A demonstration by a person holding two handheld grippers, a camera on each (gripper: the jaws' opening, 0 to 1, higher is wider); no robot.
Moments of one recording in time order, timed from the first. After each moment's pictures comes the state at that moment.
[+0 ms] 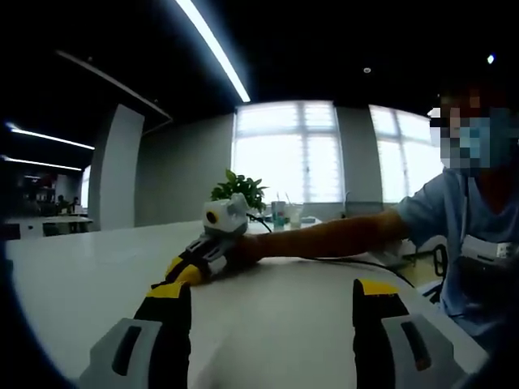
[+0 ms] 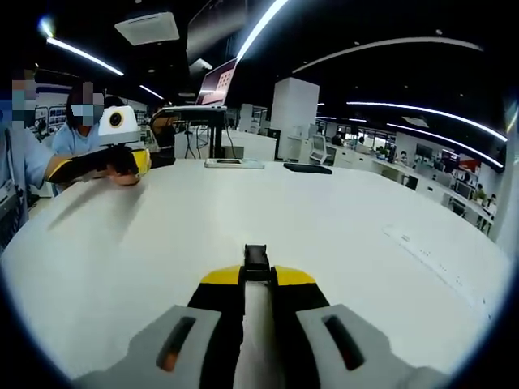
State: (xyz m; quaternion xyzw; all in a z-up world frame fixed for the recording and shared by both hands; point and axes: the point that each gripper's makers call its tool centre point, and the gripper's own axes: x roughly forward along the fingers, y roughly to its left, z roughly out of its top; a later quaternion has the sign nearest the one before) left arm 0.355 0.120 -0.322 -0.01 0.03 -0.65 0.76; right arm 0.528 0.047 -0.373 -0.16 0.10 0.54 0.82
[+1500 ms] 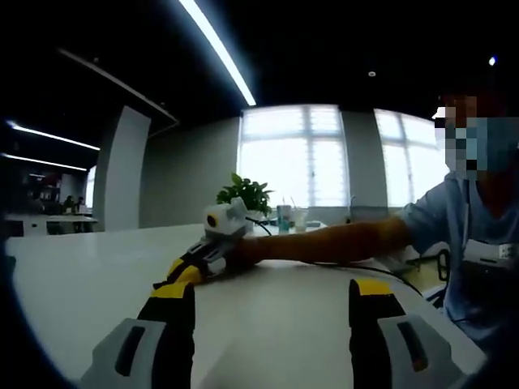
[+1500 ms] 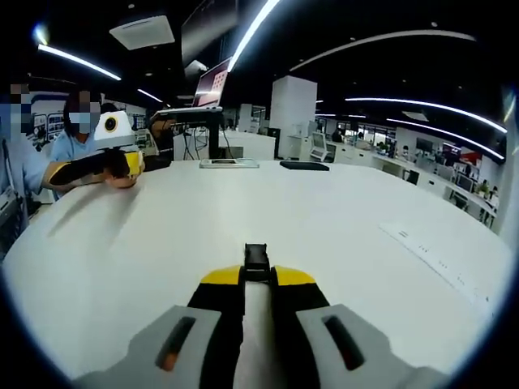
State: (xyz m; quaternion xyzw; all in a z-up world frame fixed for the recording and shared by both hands) left arm 0.359 0.122 -0.319 -0.03 0.02 -0.64 0.76; right arm 0.542 0.043 -0.373 -0.15 0.11 0.55 0.82
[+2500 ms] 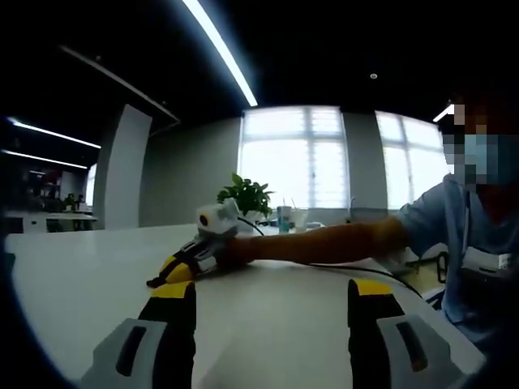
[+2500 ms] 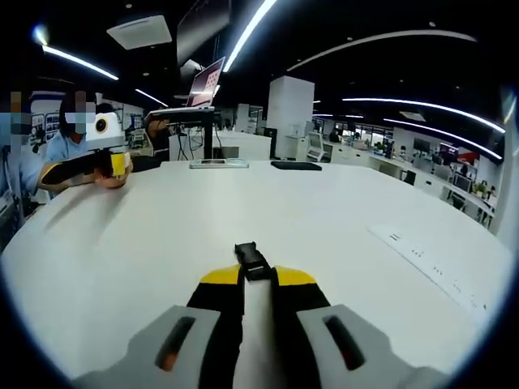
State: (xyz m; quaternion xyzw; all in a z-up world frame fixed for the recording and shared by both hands) left arm 0.363 0.124 -0.318 -0.03 0.03 -0.64 0.76; right arm 0.574 0.042 -0.369 -0.15 0.11 0.54 0.82
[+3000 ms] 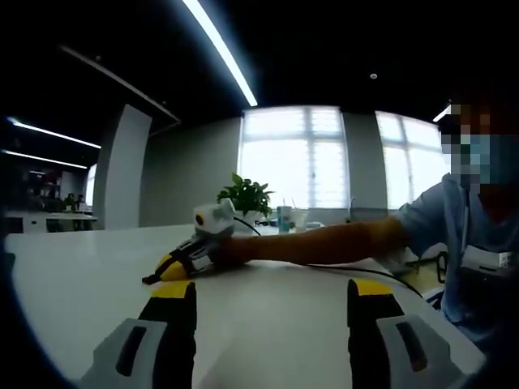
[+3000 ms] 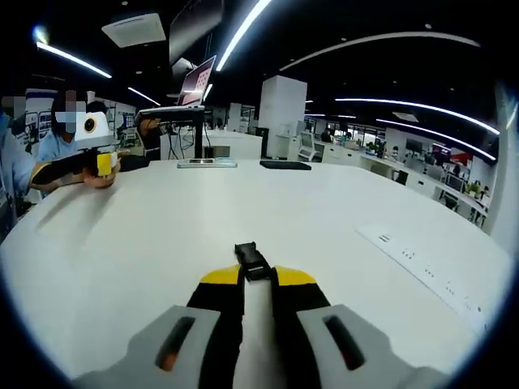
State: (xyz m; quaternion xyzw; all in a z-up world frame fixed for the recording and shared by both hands) left arm 0.362 0.125 -0.318 -0.03 0.03 -0.64 0.76; right arm 0.580 0.040 -0.372 -0.15 0.11 0.52 0.83
